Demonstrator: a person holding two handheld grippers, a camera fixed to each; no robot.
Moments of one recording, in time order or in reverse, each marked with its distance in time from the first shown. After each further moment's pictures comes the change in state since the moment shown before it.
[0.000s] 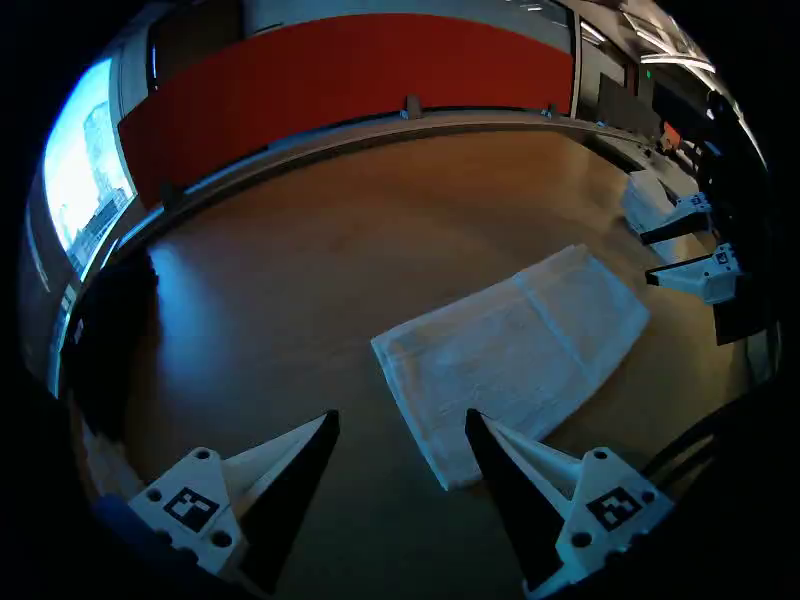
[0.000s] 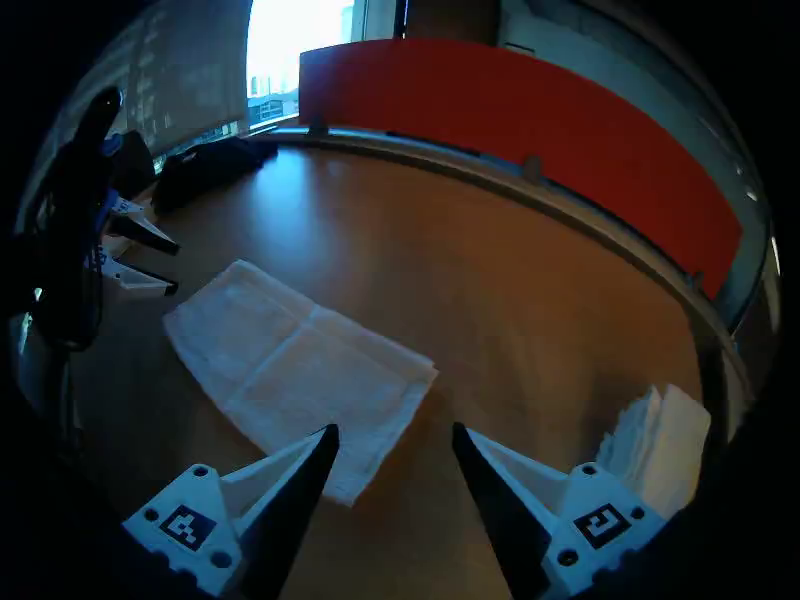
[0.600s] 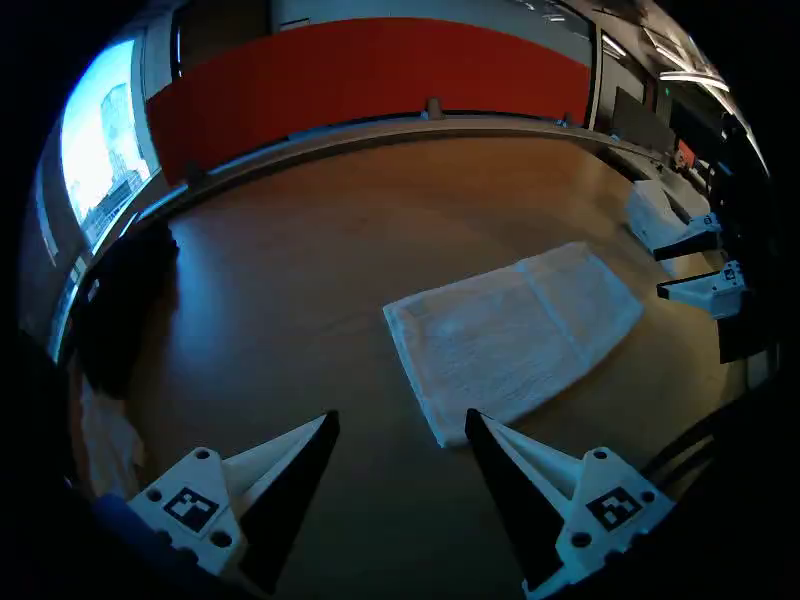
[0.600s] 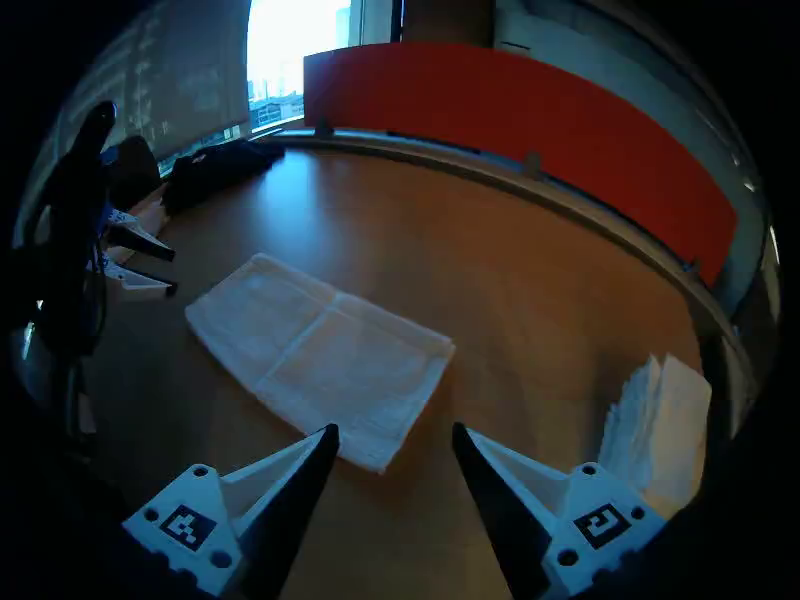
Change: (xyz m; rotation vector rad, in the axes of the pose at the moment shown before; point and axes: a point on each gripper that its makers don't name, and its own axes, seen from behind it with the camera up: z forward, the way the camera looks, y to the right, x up) left arm -0.027 -0.002 -0.026 0.036 0.008 -0.073; right arm -0.015 -0.022 -0.020 0.018 0.000 0.017
